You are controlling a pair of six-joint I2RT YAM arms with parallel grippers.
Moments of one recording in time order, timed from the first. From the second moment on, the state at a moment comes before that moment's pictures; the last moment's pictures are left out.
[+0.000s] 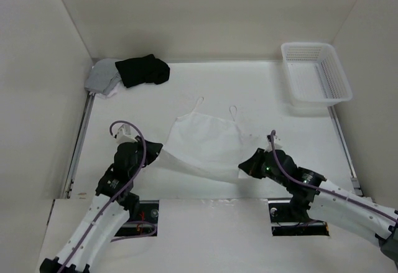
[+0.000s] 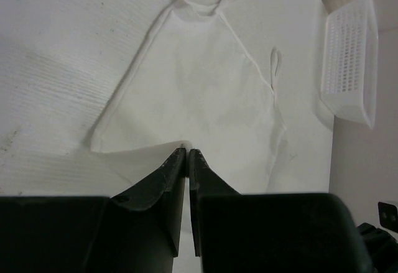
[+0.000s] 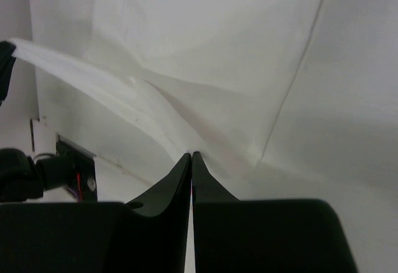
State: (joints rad) left arm -0.35 0.37 0.27 -0.34 -0.06 -0.98; right arm 0.93 0.59 0.29 -0.26 0.17 1.05
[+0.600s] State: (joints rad) left arm -0.34 1.47 0.87 0.23 -0.13 -0.93; right arm 0.30 1.12 0.63 0.01 -0.03 0.81
